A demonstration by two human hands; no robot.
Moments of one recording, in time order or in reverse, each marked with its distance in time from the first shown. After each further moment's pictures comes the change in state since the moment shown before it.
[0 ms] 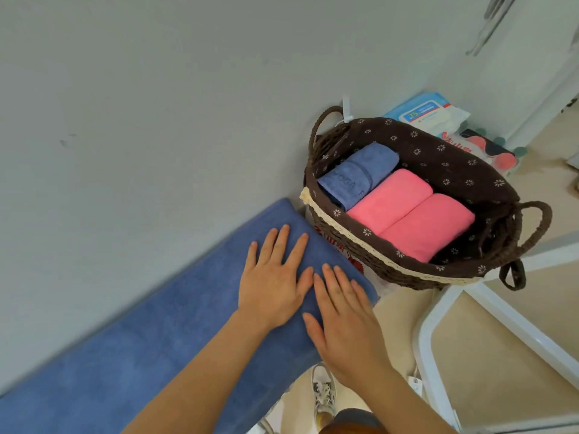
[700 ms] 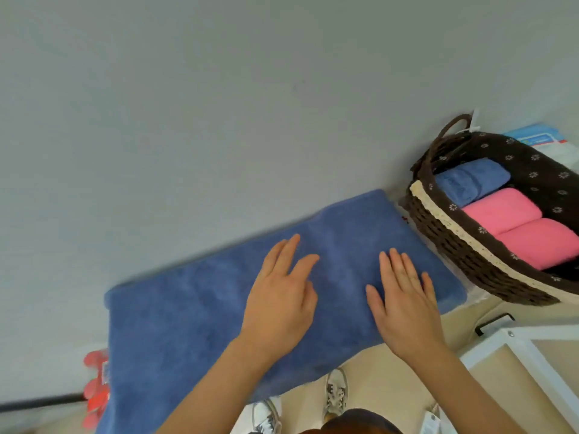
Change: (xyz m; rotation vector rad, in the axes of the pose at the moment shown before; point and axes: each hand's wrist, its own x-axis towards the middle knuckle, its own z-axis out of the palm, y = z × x) left_hand -0.152 -0.071 -0.036 -0.311 0.303 -0.220; right_hand 0.005 -0.050 -0.008 -0.115 -0.127 0.012
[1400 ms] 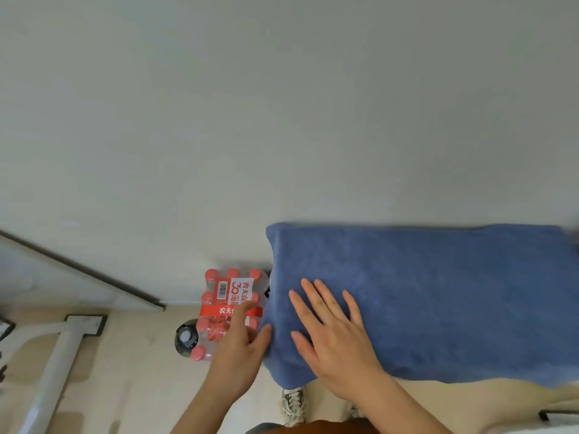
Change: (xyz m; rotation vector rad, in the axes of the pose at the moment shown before) left_hand -0.227 -0.169 -0.069 -0.763 0.026 -0.987; right_hand -0.098 -0.286 0.041 -0.031 -0.336 -0.726
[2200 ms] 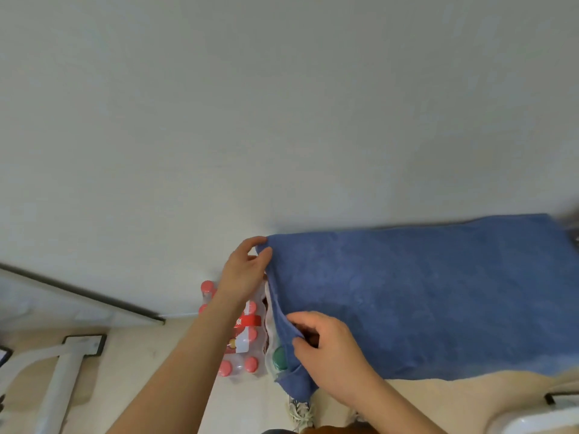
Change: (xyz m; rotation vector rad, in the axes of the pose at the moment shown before) left_hand 0.099 0.076 -0.015 -0.062 0.068 0.066; right_hand 0.002 -0.019 -0.032 0.949 -0.009 0.225
